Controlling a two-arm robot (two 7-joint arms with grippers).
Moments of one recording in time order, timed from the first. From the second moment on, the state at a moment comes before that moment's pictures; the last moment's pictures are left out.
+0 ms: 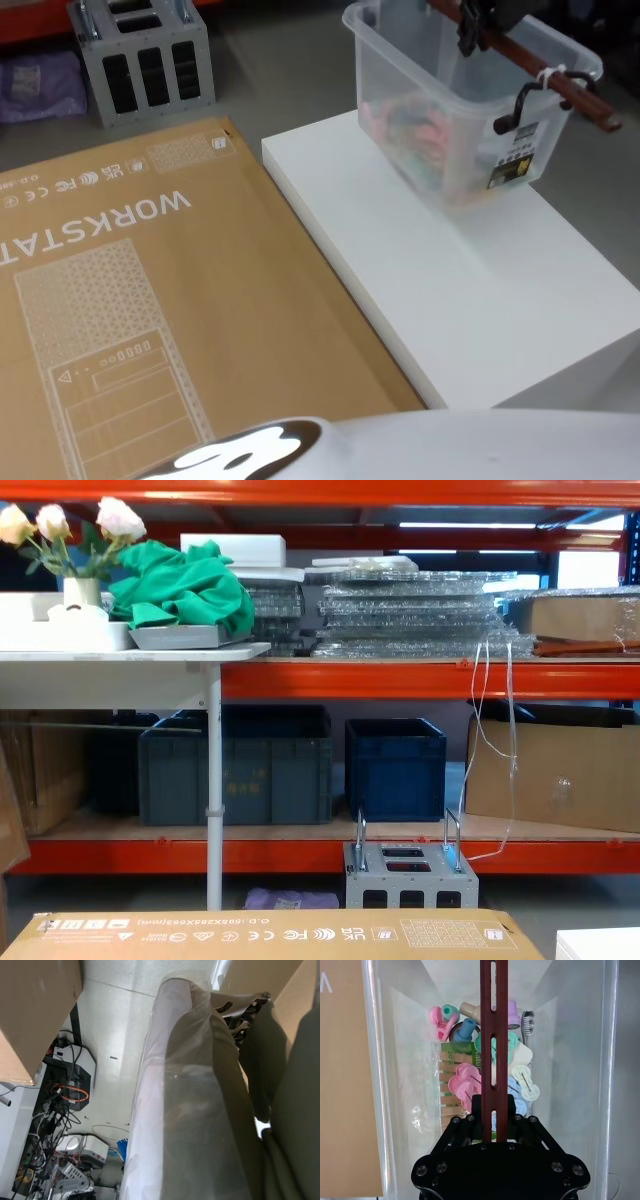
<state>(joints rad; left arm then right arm) -1.47 0.97 1.56 -0.90 0.05 0.15 -1.47 1.20 0.99 -1.01 -1.26 -0.27 0.14 1.35</state>
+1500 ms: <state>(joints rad) -1.47 0.97 1.56 -0.90 0.05 0.15 -1.47 1.08 0.94 -0.99 -1.23 -0.31 0.15 1.39</state>
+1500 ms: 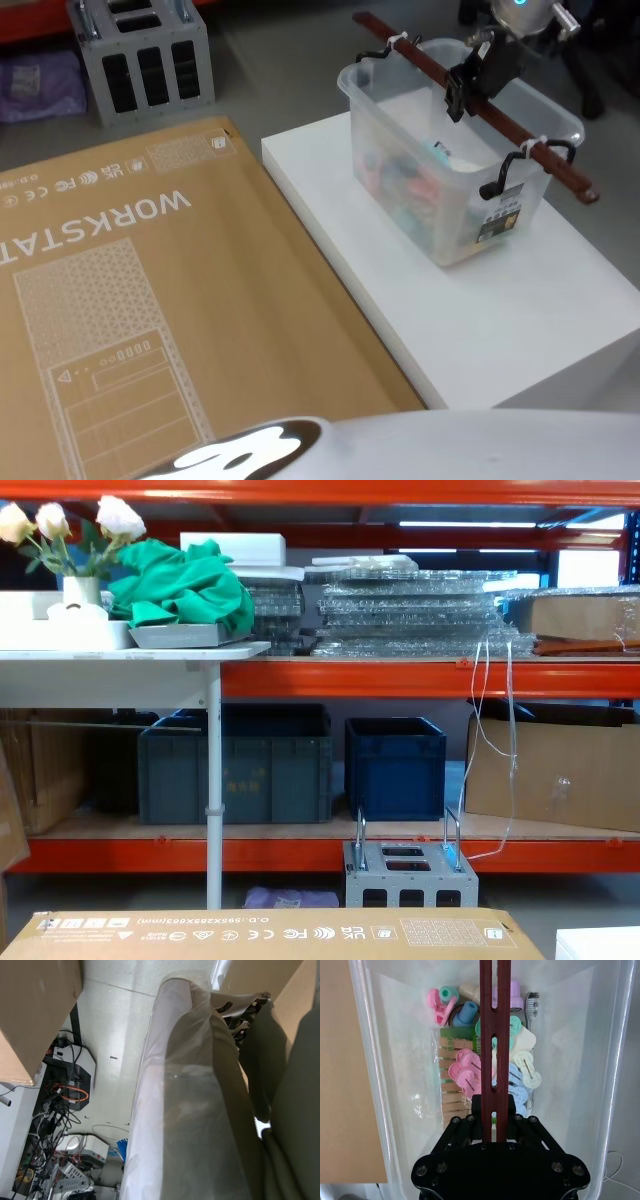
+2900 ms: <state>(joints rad) -1.47 0.97 1.56 -0.90 0.05 0.15 -1.47 1.14 1.00 -0.94 -1.31 -0.26 0.13 1.44</state>
